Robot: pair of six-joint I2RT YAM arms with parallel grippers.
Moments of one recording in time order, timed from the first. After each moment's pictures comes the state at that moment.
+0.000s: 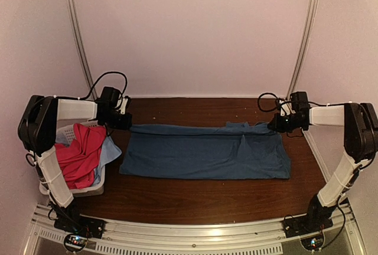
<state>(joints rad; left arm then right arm) -0.24 1.84 1.18 -0.23 0.09 -0.09 0.01 1.68 1.01 -0.17 -0.39 0.20</state>
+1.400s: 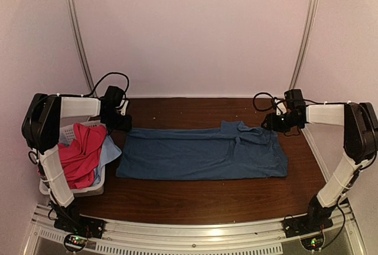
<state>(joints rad) -0.27 1.90 1.25 -0.37 -0.08 -0.08 0.09 1.67 1.01 -0.24 -0.28 0.19</state>
